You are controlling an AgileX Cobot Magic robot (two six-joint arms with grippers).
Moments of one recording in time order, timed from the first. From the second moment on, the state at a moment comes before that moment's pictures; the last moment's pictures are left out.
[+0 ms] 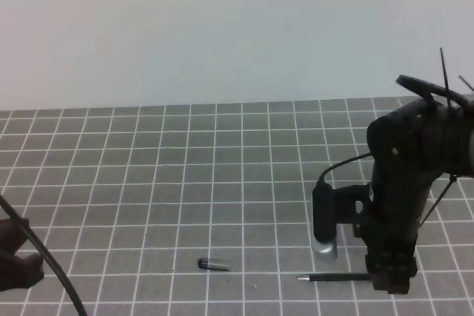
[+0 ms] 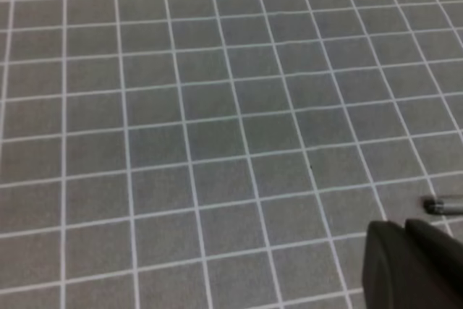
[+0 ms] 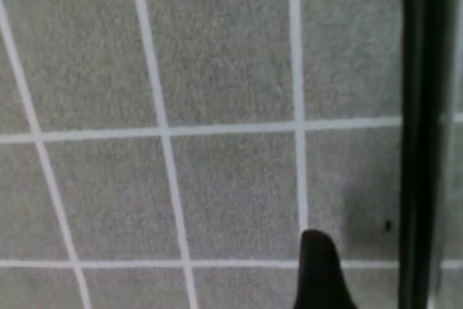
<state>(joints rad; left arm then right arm) -0.08 0.72 -0.57 -0.42 0.56 0.29 0.53 1.86 -1.27 -0.01 0.94 -1.00</state>
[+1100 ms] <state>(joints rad) -0.08 0.96 -0.79 -0.65 0.71 0.57 0.54 1.95 -1.34 0.07 1.01 -0.99</state>
